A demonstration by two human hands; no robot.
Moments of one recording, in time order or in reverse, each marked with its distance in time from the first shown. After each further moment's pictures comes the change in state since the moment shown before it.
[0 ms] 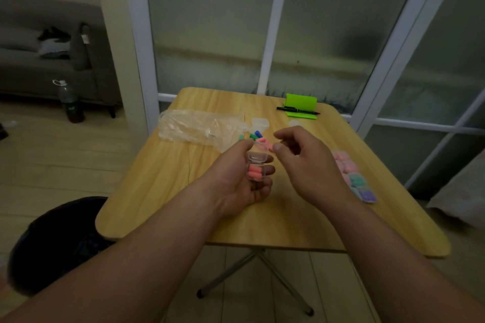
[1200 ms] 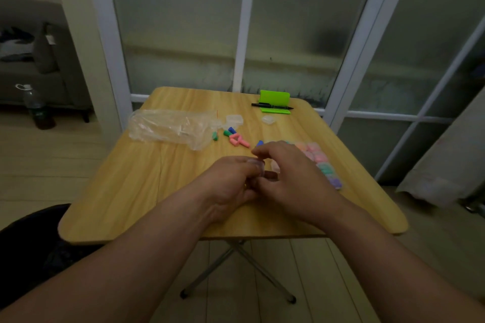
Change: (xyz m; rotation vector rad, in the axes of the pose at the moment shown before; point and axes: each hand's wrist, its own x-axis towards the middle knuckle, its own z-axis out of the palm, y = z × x) left_hand 0.005 -0.027 0.026 0.156 -0.058 0.120; right_hand -0.034 0.017 -0.035 -0.329 -0.216 -0.160
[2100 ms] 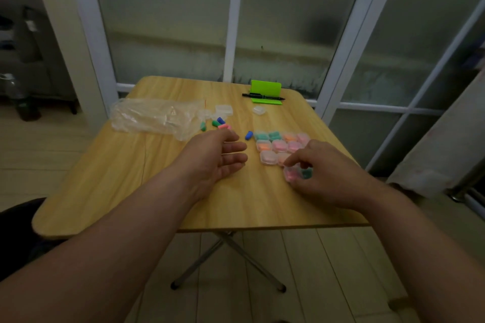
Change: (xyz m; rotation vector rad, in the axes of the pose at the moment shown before) left_hand 0.014 0.015 0.000 0.012 0.272 0.080; right_hand -0.019 0.070 -0.046 -0.279 -0.249 0.161
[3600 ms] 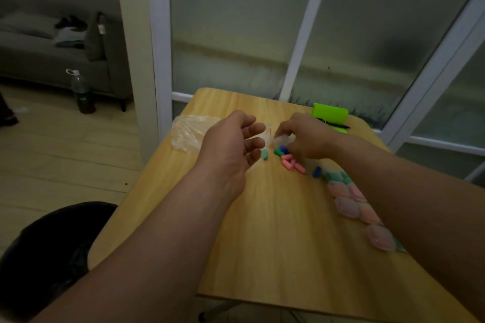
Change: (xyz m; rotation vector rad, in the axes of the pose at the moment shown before) left_hand 0.039 0.062 -0.063 -0.311 0.204 0.167; right_hand 0.254 -0.072 0.023 -0.185 -0.060 -0.215
